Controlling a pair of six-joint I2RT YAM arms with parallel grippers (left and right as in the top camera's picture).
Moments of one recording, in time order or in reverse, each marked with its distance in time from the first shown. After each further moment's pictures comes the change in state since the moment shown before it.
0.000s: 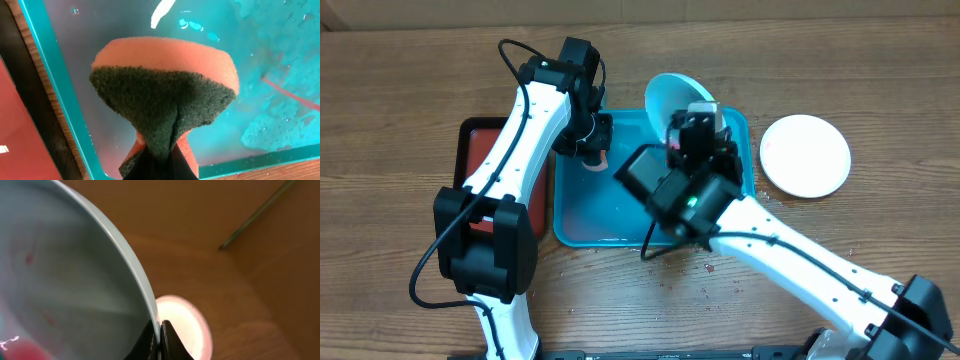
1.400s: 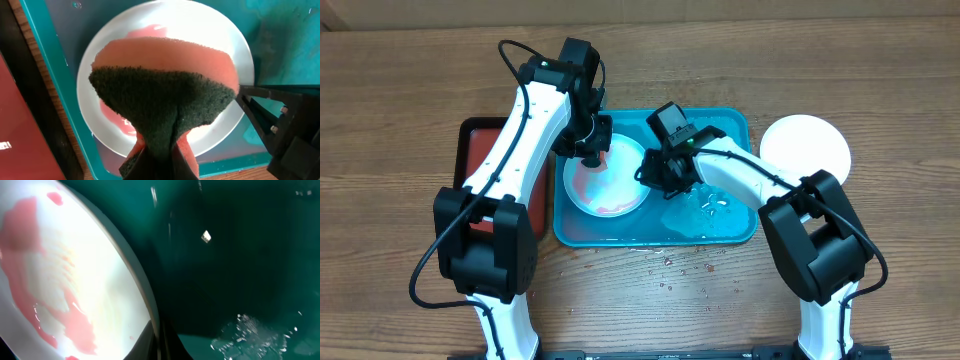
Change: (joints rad) left arm 0.000 0.000 0.000 -0.017 -0.003 0.003; right arm -0.334 0.451 0.010 0.374 -1.492 0.070
